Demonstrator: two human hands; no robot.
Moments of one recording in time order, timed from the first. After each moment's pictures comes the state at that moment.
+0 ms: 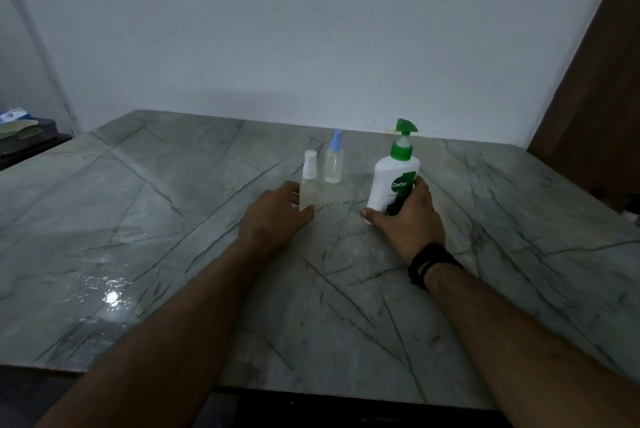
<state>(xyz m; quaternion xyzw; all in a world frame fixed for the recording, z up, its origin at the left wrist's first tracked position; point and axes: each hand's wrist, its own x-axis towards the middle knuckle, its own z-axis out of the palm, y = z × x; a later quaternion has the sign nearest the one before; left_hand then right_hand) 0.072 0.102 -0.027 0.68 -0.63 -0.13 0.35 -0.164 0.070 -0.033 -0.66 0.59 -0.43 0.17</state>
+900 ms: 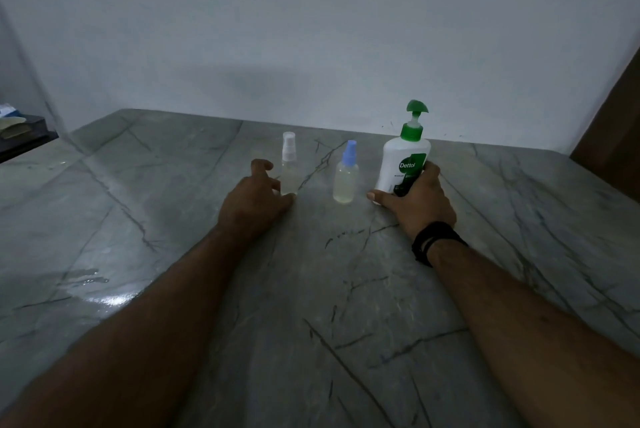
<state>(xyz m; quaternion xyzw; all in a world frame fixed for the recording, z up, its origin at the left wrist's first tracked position) 0.134 -0.001 -0.027 0.72 -0.58 -0.13 0.36 -0.135 -0.053 -0.027 -0.64 0.63 -0.39 0.17</state>
